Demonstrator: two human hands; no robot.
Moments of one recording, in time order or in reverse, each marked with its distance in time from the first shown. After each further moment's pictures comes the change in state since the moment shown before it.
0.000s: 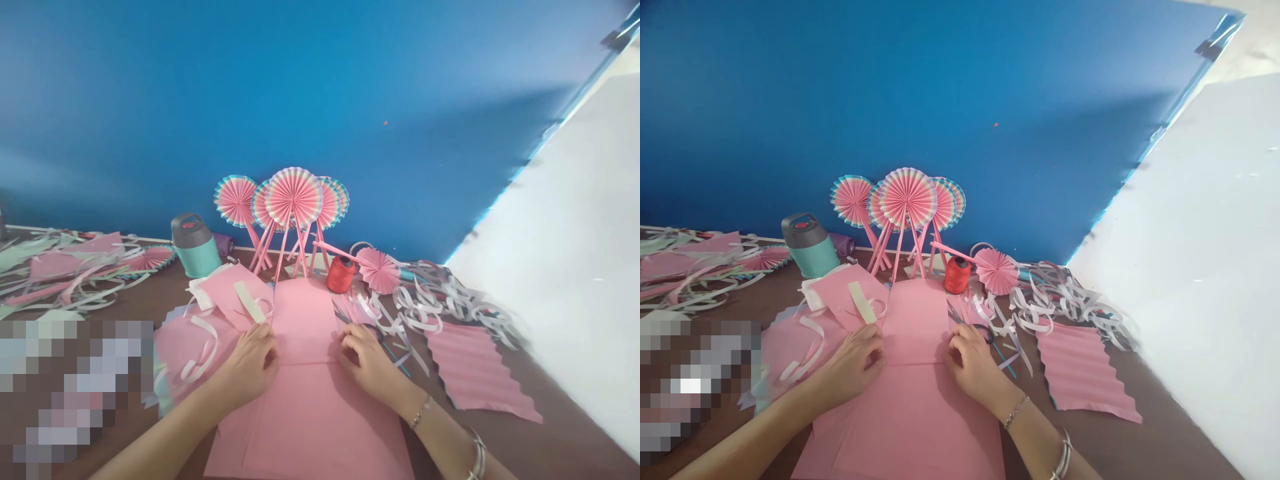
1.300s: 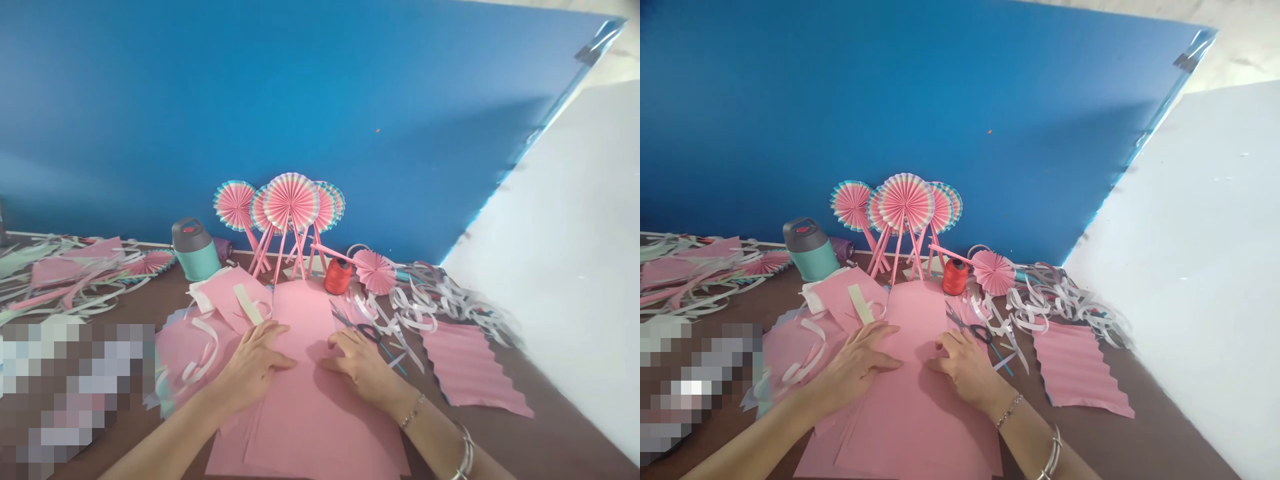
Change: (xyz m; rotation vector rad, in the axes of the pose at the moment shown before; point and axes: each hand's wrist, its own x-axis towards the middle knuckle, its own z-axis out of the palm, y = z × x) left_hand 0.000 0.005 -0.006 0.052 -0.161 0.050; right_hand -0.002 -0.006 -0.005 -0.286 -0.203 -0.270
